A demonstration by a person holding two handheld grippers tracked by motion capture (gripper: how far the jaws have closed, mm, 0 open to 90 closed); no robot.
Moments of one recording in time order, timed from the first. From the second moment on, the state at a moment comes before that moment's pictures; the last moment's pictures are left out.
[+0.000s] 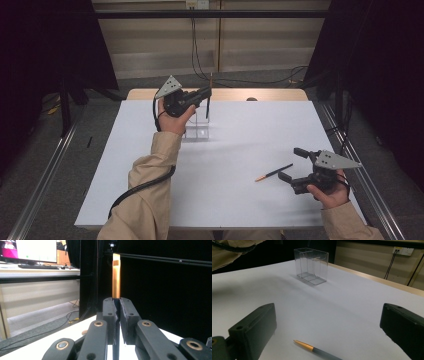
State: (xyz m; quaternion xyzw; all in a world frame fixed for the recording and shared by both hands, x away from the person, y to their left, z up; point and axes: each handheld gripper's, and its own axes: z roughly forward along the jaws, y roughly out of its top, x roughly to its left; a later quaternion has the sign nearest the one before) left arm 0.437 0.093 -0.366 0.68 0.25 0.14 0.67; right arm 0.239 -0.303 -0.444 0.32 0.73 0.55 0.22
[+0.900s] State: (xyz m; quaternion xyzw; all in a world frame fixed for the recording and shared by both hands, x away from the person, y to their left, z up) left arm 0.451 0.096 -0.387 0.67 0.29 0.19 0.66; right arm 0.239 -0.303 -0.444 0.32 0.73 0.55 0.22
